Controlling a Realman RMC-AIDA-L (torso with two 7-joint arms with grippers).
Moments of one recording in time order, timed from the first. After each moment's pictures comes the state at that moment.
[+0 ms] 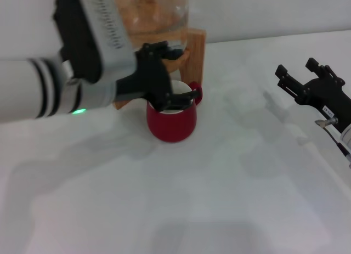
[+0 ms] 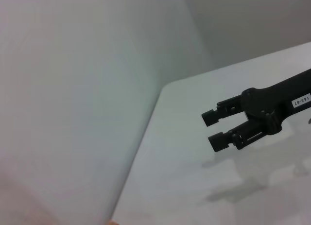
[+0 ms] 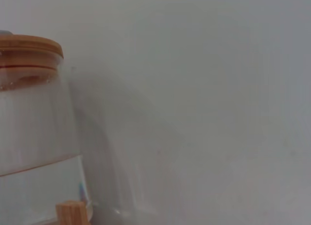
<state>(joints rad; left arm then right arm) -0.53 -2.09 1.66 1.31 -1.14 -0.88 1.45 0.35 2.02 -1.94 -0.25 0.29 -1.13 0.49</state>
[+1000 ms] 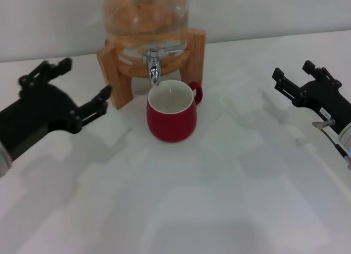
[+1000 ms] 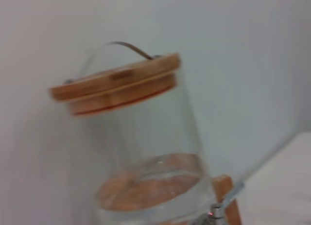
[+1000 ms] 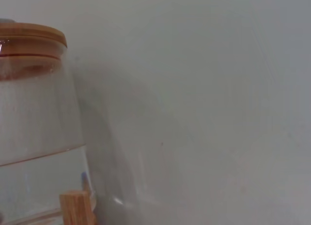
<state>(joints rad) 0.10 -2.09 1.69 1.56 -1.64 -0.65 1.73 0.36 2.03 -1.95 -0.24 0.29 -1.11 0.48</state>
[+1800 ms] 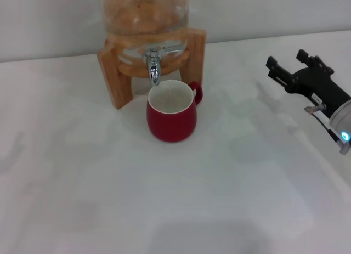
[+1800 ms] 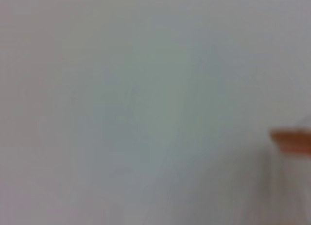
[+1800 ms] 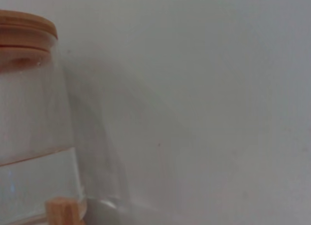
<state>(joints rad) 0.15 -2.09 1.39 1.08 -2.49 -0.97 2.21 0.43 2.02 -1.92 -0.24 0.30 -1.03 0.48</state>
